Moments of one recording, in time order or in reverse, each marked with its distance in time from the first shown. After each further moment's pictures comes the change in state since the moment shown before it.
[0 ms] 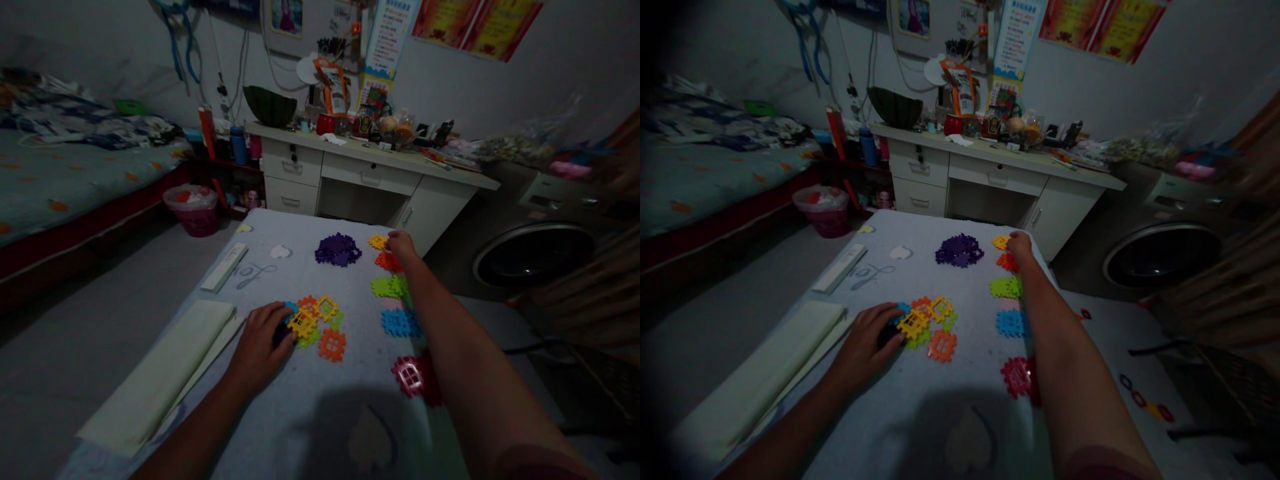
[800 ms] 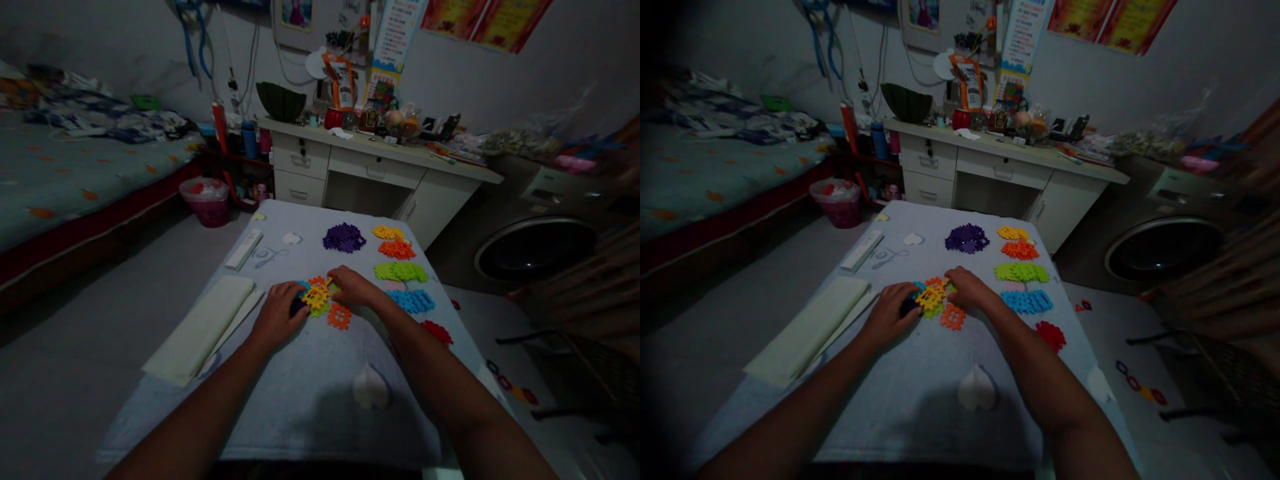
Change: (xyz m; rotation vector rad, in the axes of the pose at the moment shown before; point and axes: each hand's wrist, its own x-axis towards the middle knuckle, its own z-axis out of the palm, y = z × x) left_hand 0.000 0.004 -0.001 -0.041 -0.033 0.049; right_hand -0.210 -0.021 0.047 -0.656 -0.841 -0.724
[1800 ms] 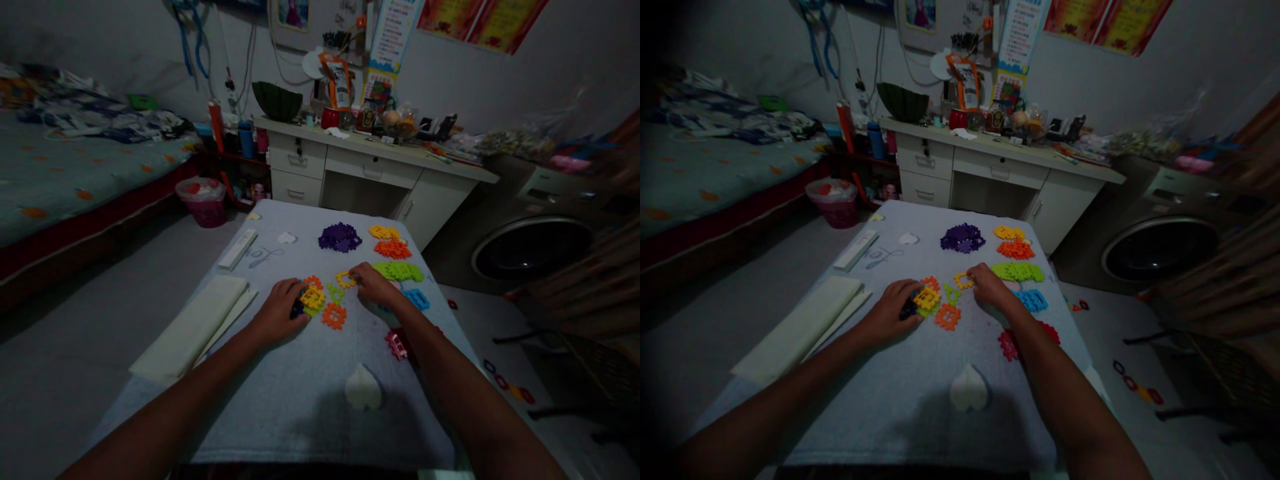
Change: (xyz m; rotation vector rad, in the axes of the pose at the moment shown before) left_hand 0.010 0.005 0.002 -0.021 -0.160 0.053; right_hand -0.040 0.050 -0.014 0.034 0.133 0.142
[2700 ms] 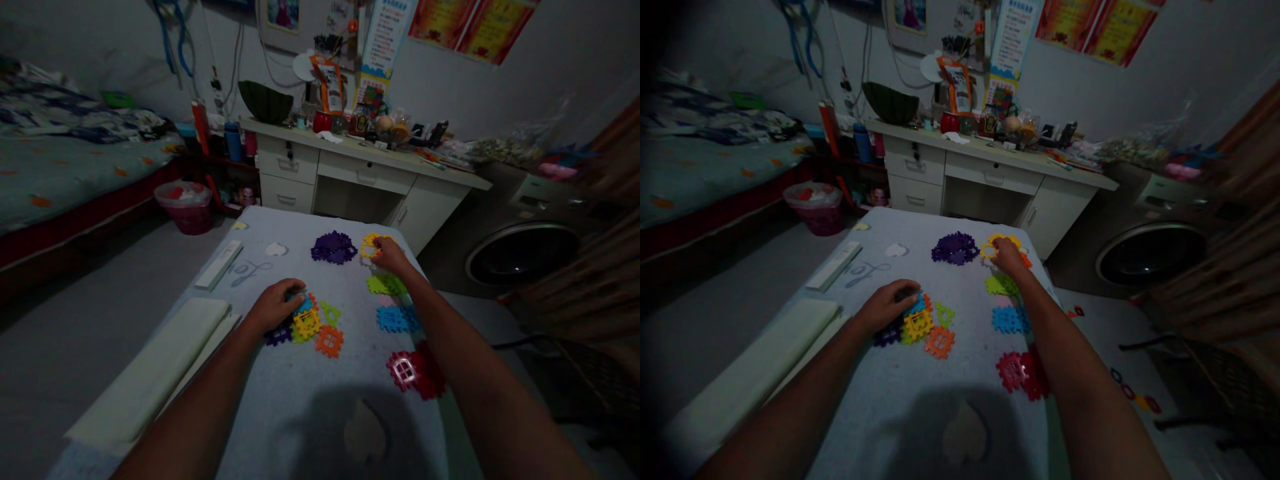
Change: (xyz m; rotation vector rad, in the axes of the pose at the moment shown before) left_hand 0.065 -0.030 0.005 -0.396 -0.020 -0.227; right_hand 0.075 0.082 -0.065 -0.190 0.291 0.240
